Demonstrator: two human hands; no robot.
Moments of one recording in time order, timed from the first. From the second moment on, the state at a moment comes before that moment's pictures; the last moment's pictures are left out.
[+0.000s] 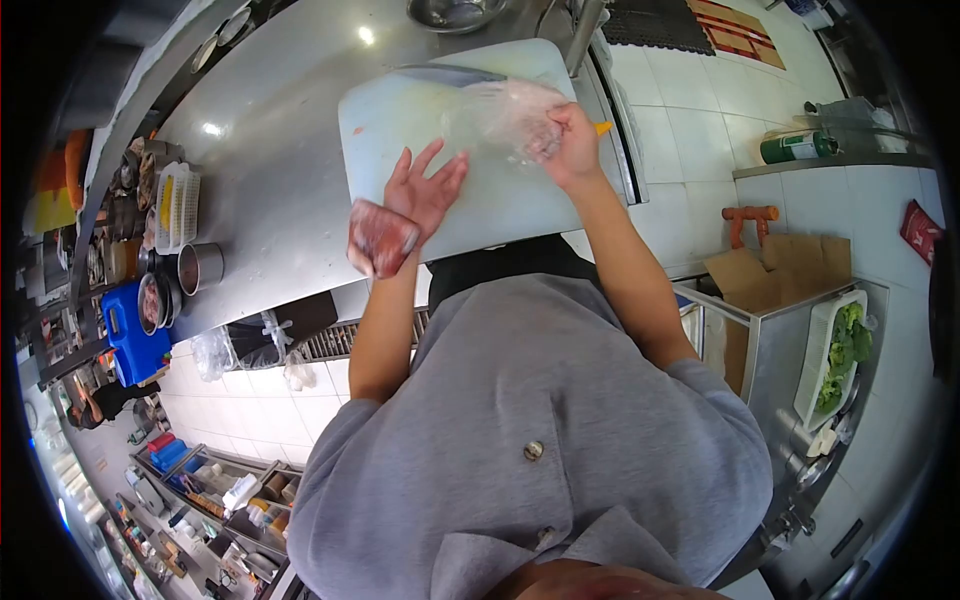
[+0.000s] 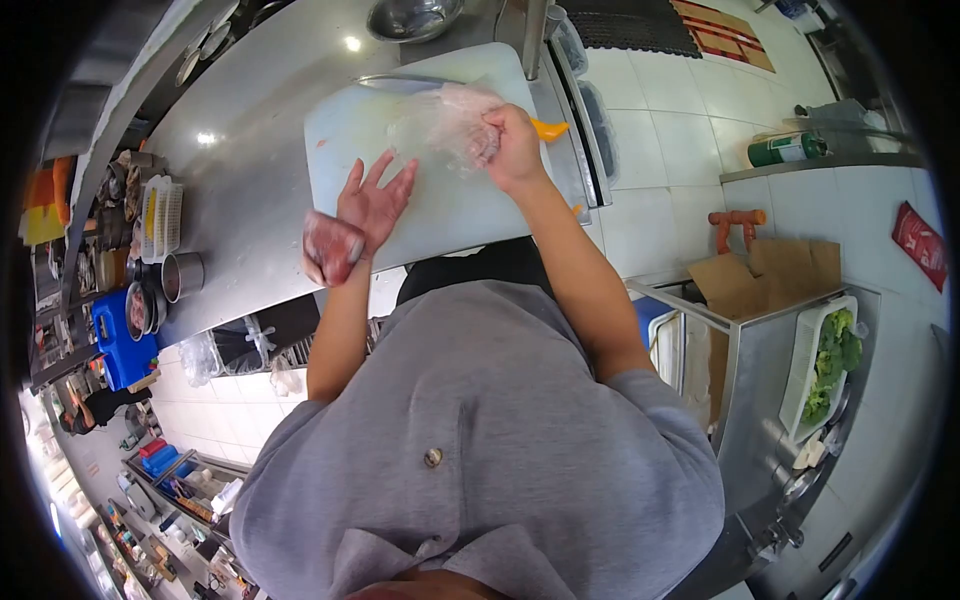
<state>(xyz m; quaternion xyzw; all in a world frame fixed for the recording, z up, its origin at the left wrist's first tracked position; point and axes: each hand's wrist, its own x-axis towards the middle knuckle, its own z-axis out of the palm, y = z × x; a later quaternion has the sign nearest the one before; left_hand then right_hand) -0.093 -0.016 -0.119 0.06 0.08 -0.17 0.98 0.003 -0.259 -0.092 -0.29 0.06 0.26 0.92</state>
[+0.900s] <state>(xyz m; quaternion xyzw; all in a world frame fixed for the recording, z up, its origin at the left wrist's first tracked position) -0.206 0.252 -0.139 0.81 0.32 0.33 0.37 0.087 -0.474 -0.104 -0.90 0.13 0.05 0.42</state>
